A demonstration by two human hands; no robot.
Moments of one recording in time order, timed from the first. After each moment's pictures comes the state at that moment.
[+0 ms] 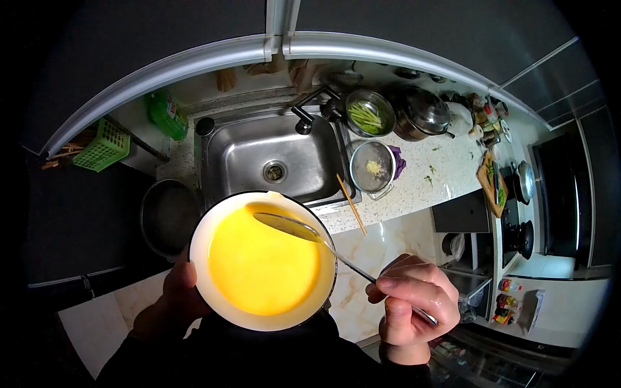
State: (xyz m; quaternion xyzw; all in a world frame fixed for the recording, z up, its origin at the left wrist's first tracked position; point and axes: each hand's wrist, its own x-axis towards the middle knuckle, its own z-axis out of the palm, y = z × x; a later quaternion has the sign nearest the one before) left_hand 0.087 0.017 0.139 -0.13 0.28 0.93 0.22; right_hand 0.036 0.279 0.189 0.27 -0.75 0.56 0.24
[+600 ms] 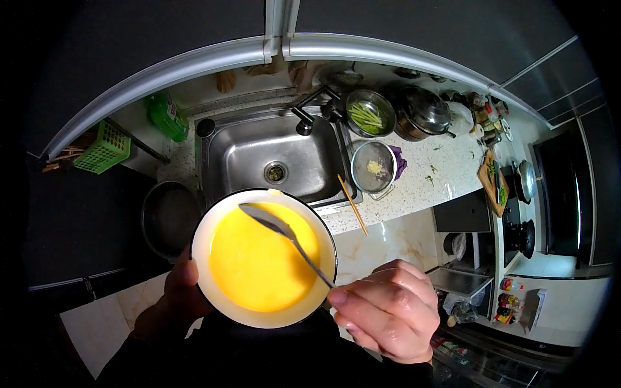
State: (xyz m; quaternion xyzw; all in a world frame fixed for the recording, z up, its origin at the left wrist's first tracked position) left_hand 0.085 0.016 0.140 -0.13 0.30 0.92 0.21; right_hand 0.034 0.279 0.211 0.42 -0.80 0.40 0.16
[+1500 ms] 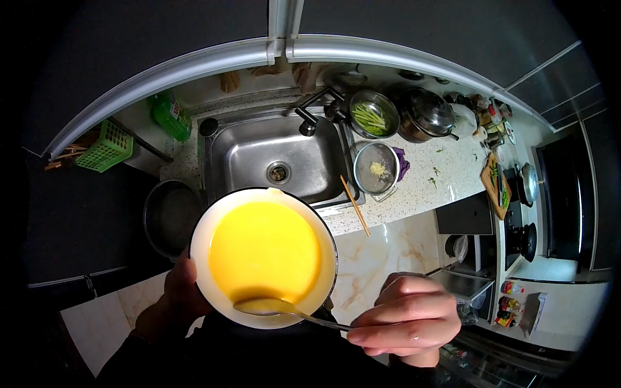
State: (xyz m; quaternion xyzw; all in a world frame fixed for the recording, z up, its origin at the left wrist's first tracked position) left_hand 0.083 0.015 0.145 -0.14 0.30 0.92 0.20; right_hand 0.016 0.304 0.203 0.48 -0.67 0.56 0.04
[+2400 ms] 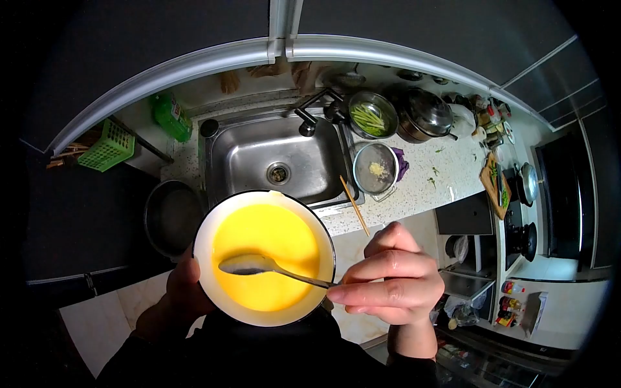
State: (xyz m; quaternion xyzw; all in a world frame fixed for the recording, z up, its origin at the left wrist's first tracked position) left_hand 0.090 0.018 0.138 -0.12 0.30 0.93 0.20; right_hand -0.001 0.287 0.185 0.45 -0.69 0.55 0.09
